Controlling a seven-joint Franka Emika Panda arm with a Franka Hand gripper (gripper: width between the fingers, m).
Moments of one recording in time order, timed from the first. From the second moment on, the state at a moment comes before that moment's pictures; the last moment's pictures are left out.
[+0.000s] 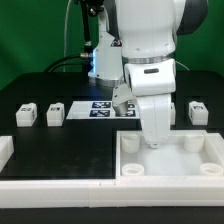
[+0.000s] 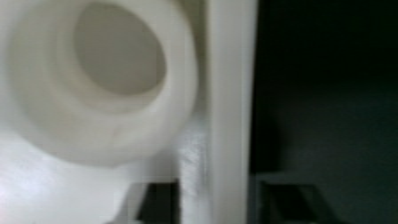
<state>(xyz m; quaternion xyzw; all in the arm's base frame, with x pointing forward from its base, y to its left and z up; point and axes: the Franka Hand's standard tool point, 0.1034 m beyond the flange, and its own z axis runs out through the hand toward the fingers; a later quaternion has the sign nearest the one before) 0.489 0.051 0.007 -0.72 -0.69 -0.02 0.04</state>
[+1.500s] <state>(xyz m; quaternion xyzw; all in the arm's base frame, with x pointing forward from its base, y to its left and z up) 0.480 0.081 0.065 -0.80 -0.59 -0.04 0.02</state>
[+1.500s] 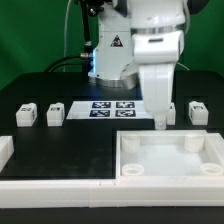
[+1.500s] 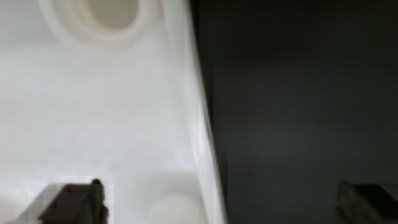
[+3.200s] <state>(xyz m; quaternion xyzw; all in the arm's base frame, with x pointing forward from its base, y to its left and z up) 0.407 0.160 0.049 -0.99 -0.02 0.13 0.05</state>
